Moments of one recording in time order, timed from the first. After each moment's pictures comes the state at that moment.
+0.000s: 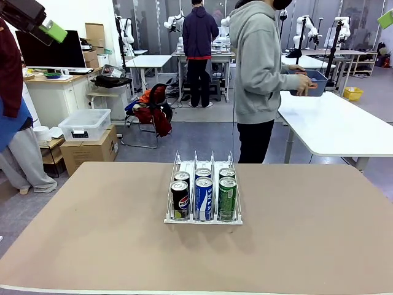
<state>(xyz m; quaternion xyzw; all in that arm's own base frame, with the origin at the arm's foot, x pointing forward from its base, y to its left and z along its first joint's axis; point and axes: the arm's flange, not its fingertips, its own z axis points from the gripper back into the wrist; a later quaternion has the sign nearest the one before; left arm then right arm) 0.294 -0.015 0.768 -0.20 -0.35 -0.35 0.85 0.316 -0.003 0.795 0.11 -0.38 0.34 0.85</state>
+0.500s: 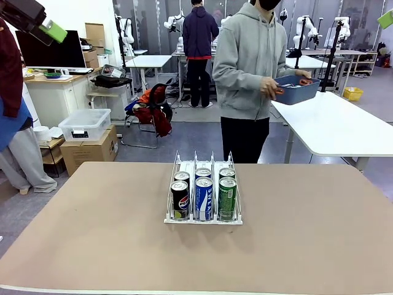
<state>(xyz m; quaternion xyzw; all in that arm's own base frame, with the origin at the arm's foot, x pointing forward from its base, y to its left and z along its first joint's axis) 0.294 -0.015 0.768 -0.20 -0.35 -0.35 0.85 0.316 -0.003 0.795 0.11 -0.38 0.34 0.85</state>
